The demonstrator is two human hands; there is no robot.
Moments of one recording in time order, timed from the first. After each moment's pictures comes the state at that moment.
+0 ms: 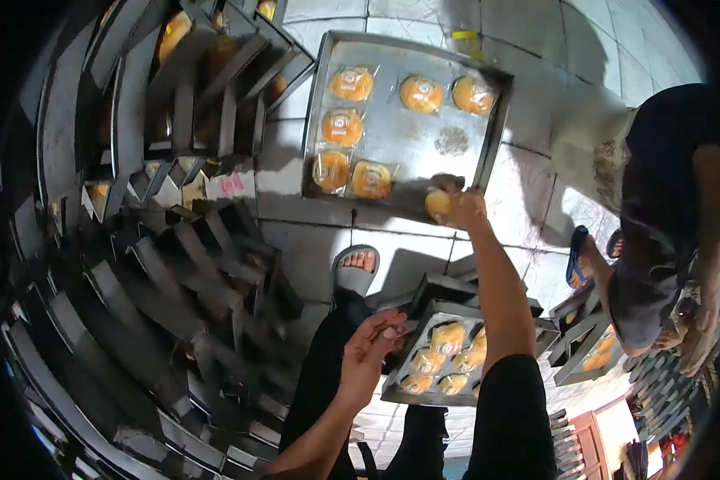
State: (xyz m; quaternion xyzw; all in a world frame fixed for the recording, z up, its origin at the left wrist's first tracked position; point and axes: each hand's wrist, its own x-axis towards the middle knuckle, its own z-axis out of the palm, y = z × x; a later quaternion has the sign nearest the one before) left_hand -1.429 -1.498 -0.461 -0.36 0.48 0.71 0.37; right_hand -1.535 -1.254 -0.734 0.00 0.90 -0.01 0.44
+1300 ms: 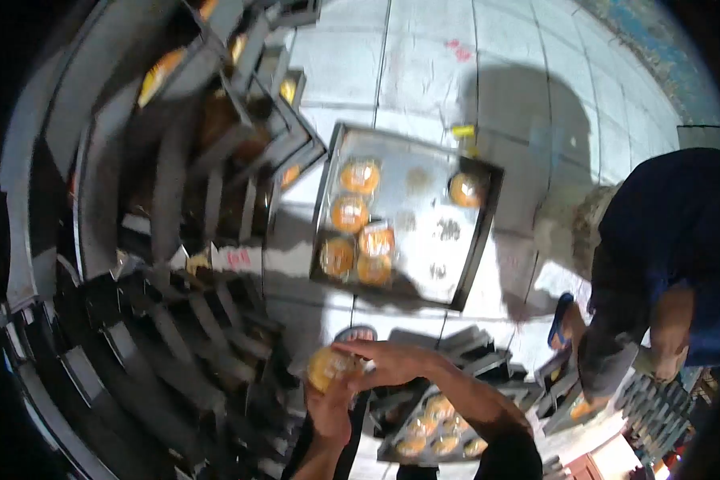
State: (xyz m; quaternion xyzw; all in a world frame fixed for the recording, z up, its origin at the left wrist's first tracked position) left_hand -1.503 -1.539 -0.473 -0.47 0.48 0.74 0.12; right_hand -1.561 -1.386 -0.547 -0.19 0.62 -0.59 0.49
